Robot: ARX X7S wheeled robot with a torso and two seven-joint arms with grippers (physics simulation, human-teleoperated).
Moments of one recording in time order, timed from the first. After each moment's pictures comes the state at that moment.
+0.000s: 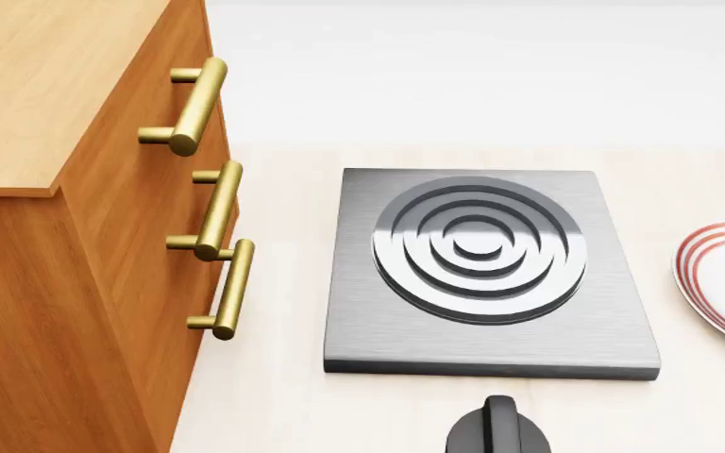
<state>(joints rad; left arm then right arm) -0.20 -0.58 -0.18 0.93 -0.73 0.10 -0.56 -0.27 1.06 0.78 -0.19 0.96 1.06 -0.01</state>
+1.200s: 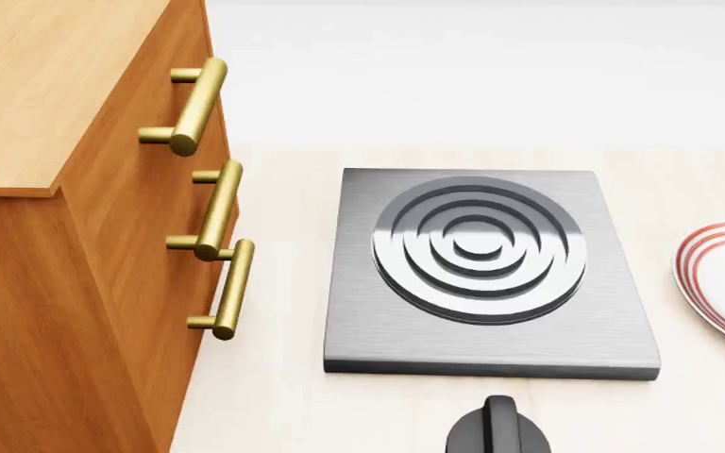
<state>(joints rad) -0.19 -0.60 -0.17 0.92 -0.72 0.12 -0.57 0.06 1.03 0.26 0.09 0.83 0.95 0.05</state>
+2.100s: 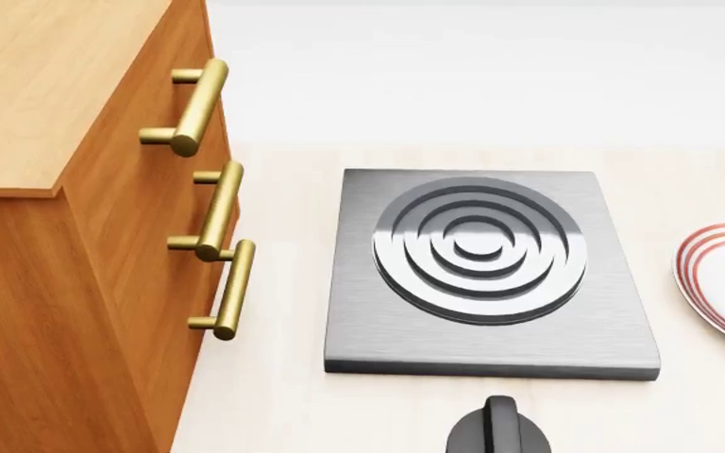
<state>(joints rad) -0.19 -0.61 -0.15 0.92 -0.71 0.13 -0.58 0.07 0.96 0.24 0.17 0.78 0.88 0.08</state>
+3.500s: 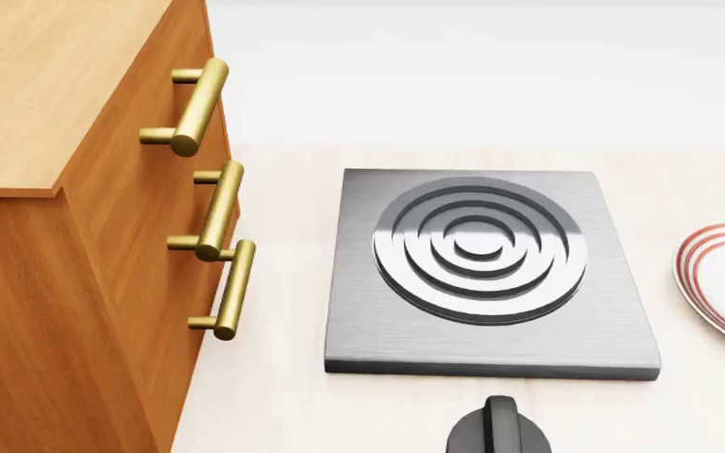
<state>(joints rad) -0.19 -0.62 -0.13 0.91 -0.71 0.15 -0.59 0.54 1.17 0.05 -0.08 0.94 0.99 -0.06</state>
